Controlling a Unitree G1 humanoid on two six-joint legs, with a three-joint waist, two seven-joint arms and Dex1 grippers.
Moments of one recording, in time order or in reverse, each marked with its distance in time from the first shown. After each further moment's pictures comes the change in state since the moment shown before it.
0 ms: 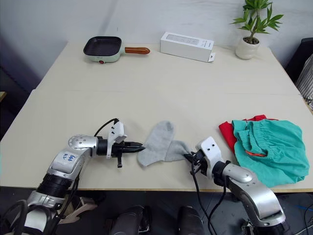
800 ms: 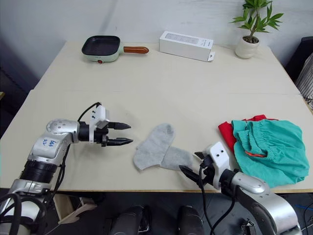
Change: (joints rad) left arm -0.130 0.127 0.066 0.153 -0.055 -0.081 -0.152; right arm 0.155 -0.028 -0.097 -0.182 0.169 0.082 -0.036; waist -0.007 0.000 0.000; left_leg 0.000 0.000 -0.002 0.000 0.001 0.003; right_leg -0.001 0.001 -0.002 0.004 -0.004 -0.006
